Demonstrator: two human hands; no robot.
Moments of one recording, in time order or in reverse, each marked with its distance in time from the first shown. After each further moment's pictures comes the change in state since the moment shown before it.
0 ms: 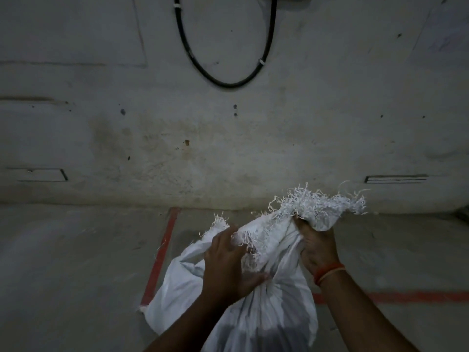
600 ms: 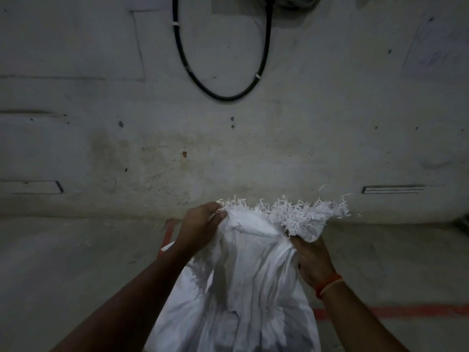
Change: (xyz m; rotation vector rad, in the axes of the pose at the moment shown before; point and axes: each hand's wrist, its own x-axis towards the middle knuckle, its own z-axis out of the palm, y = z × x) left_hand 0.112 -0.041 -0.064 -0.123 -0.048 -0.109; right_hand 0.002 -0.004 0.003 -0.181 -0.209 0.005
